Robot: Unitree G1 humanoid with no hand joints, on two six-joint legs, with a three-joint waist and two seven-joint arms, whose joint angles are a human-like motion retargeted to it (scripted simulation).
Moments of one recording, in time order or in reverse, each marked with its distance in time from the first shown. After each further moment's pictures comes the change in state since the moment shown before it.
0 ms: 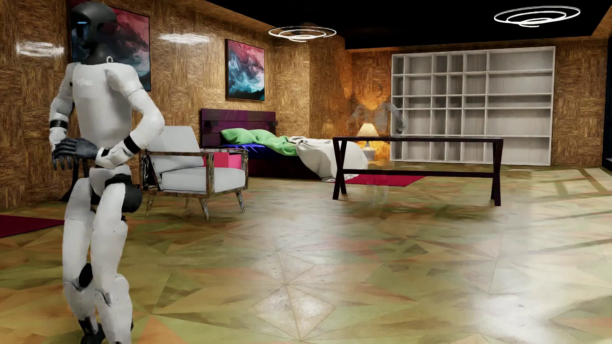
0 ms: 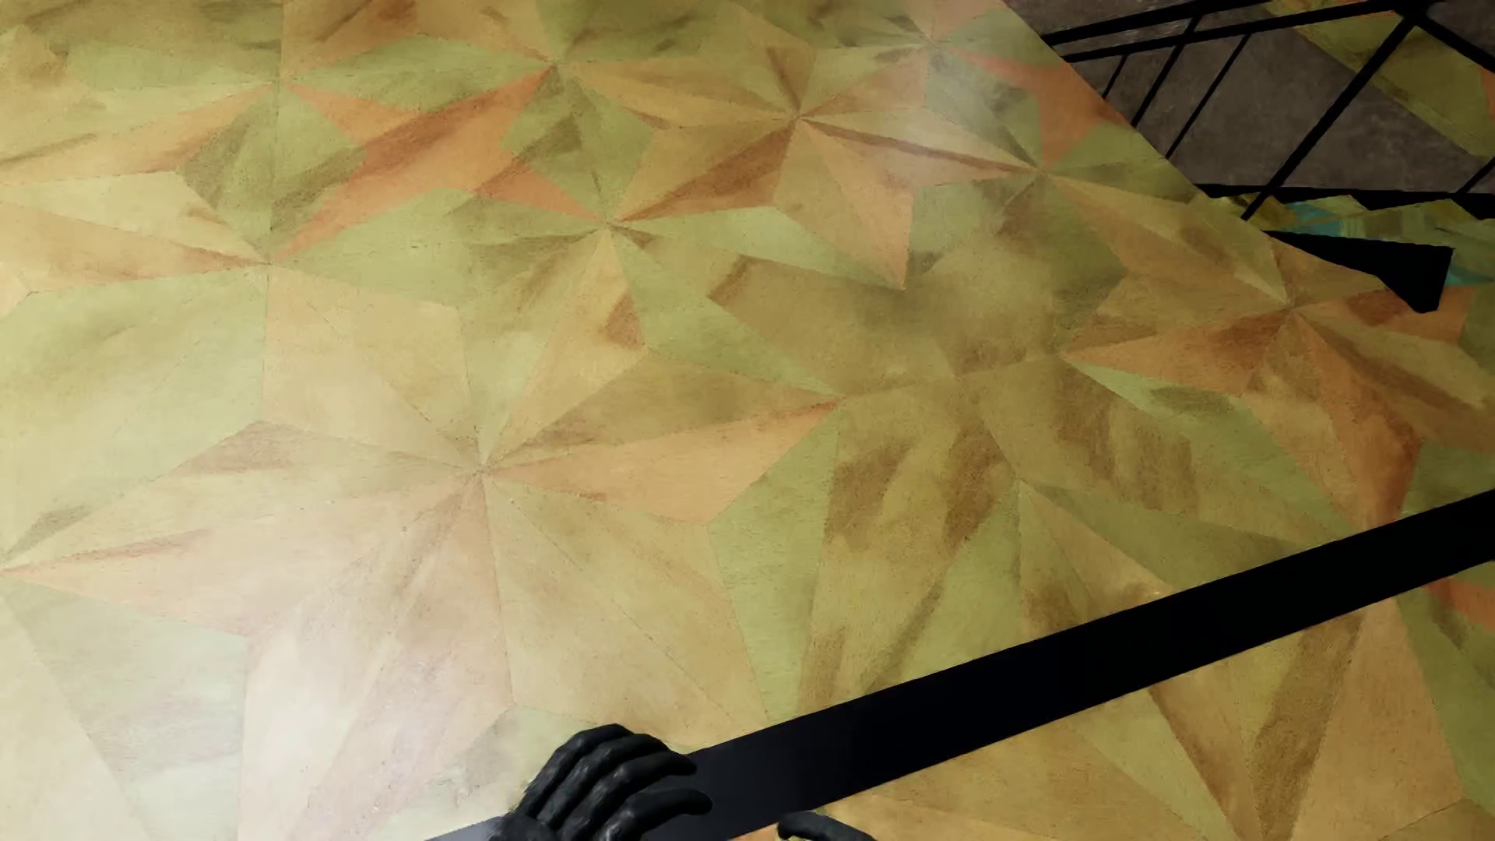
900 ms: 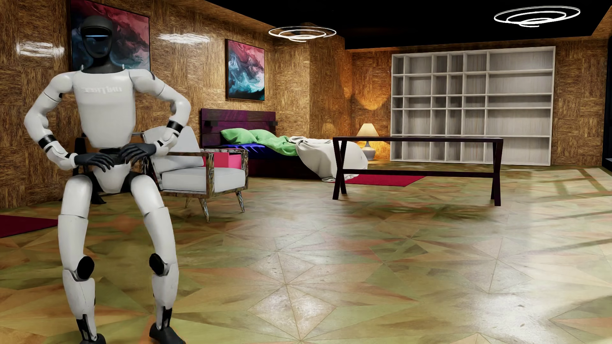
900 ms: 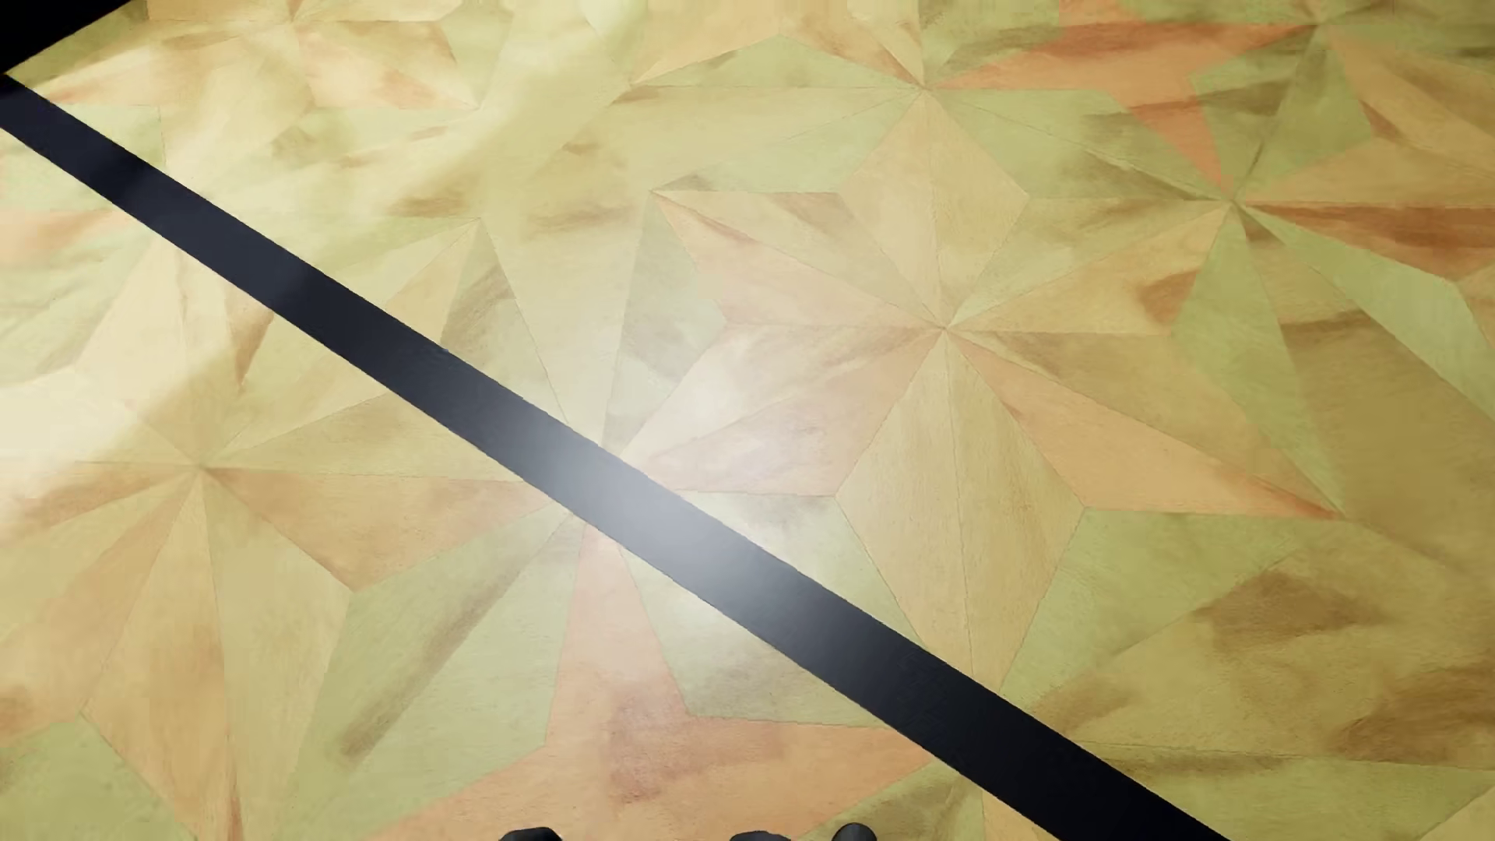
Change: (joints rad) body -0.097 -0.024 -0.034 0.340 -0.283 0.174 0.331 -1.084 0.076 0.271 -0.304 0.114 0.026 -0.004 -0.002 0.234 0.115 -0.040 -0.291 -0.040 -0.025 -0.027 0.040 0.015 -0.014 0.033 -0.069 -0.019 -0.010
